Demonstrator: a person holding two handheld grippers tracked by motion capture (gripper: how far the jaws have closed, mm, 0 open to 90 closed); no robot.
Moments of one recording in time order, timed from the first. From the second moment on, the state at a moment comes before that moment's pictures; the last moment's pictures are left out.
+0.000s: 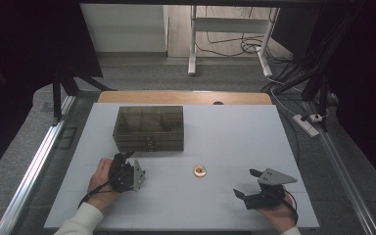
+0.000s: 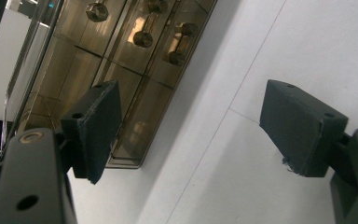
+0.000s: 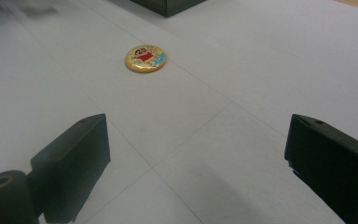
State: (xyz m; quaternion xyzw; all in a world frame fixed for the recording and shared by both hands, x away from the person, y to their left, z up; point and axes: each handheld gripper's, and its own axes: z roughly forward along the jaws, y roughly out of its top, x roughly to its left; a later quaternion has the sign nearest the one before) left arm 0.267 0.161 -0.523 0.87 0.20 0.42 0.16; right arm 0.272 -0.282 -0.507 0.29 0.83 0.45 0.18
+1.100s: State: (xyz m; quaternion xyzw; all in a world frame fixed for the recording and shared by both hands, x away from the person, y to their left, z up) left arm 0.282 0.155 -0.529 0.87 0.18 0.44 0.13; right arm 0.272 -0.281 -0.507 0.29 0.83 0.45 0.18
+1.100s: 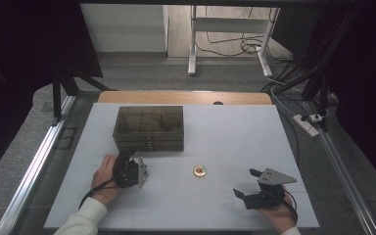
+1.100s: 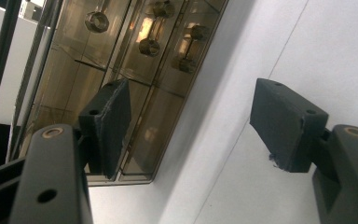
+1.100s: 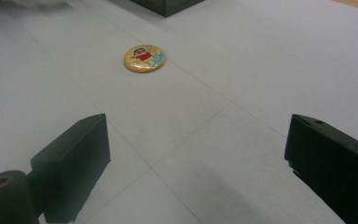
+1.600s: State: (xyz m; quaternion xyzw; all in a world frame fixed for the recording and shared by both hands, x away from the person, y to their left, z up) left arm 0.287 0.153 -0.533 0.87 0.17 0.45 0.13; right arm 0.273 -0.281 -0.508 0.29 0.83 0.44 0.18
